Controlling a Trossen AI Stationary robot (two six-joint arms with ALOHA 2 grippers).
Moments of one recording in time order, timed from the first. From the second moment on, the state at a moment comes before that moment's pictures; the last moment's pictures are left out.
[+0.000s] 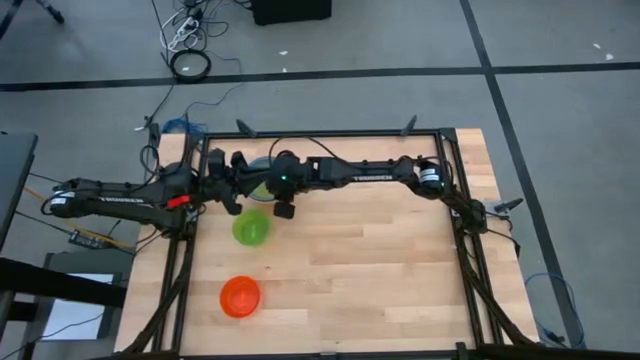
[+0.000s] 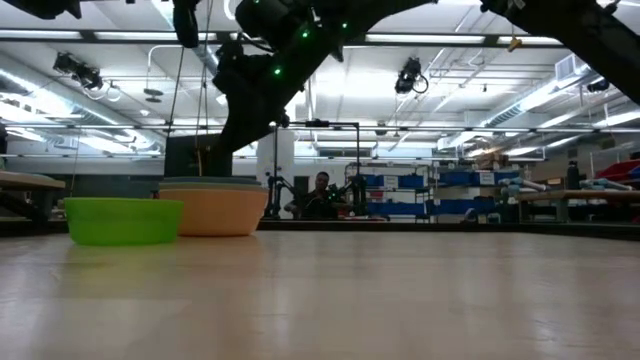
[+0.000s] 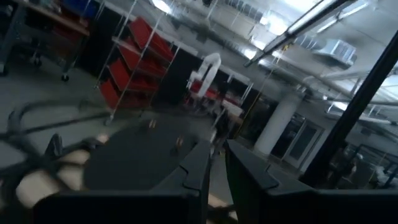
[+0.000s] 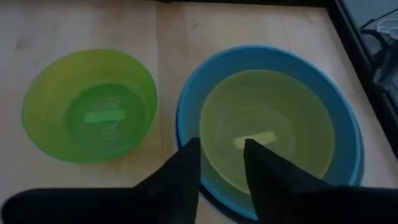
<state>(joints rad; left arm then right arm) 0.04 0.76 0.55 0.46 -0.16 -0.49 -0.11 2.28 2.06 -0.54 0.11 -0.09</state>
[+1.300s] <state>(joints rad) 0.04 0.93 0.55 -0.90 -0.17 -1.08 -0.06 2.03 1.95 -1.05 0.30 0.00</state>
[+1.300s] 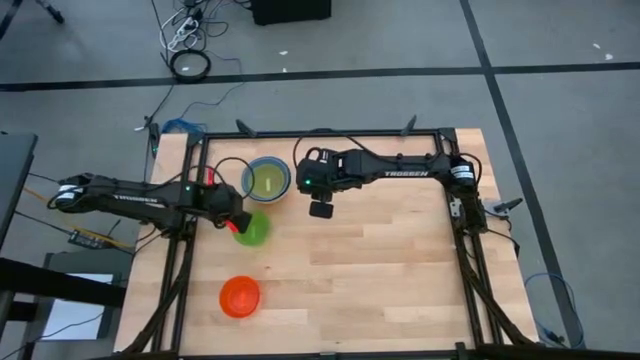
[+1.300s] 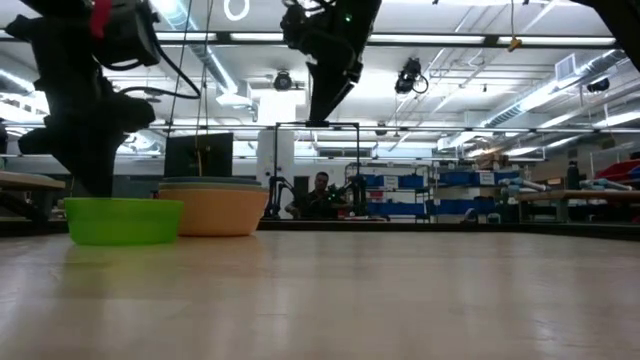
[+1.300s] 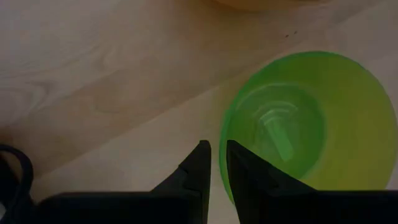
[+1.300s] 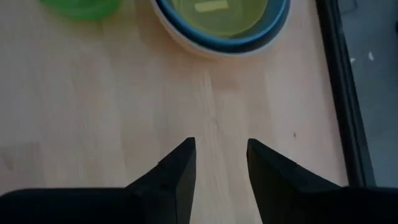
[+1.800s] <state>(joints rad) 0.04 0.96 0.55 -0.88 -0.17 -1.09 -0.06 2.03 1.86 -1.00 0.29 0.01</state>
